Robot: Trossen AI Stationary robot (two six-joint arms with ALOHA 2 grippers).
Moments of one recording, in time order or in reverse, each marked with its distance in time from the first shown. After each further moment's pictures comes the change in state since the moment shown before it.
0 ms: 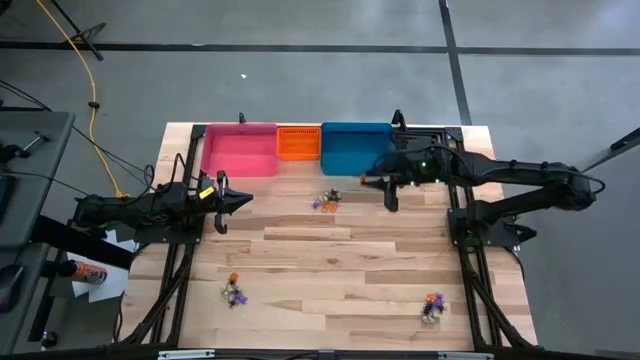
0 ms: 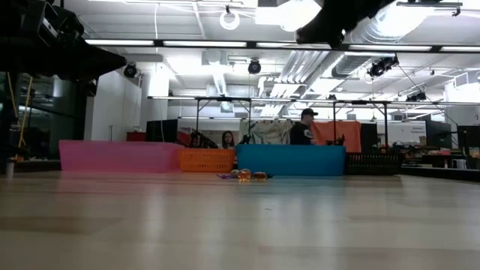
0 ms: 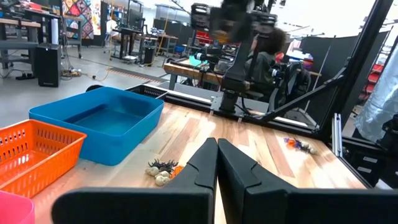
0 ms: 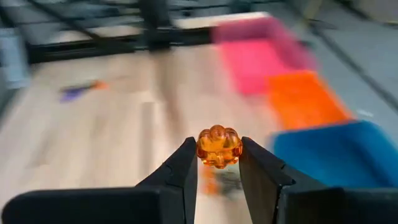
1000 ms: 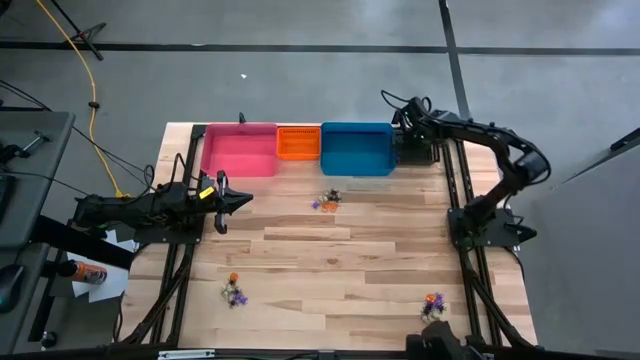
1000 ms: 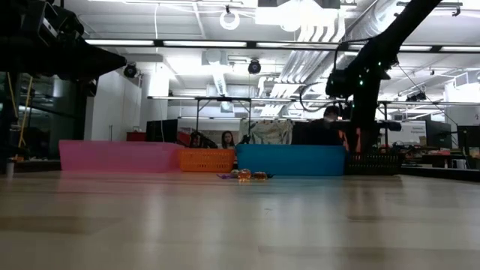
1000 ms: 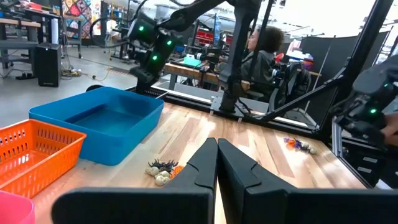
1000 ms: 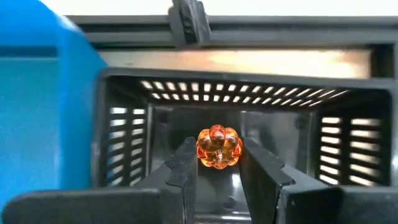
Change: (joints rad) left arm 0.000 0.000 0.000 0.000 0.000 0.000; right arm -0.755 0.520 0.001 -0.233 0.220 0.587
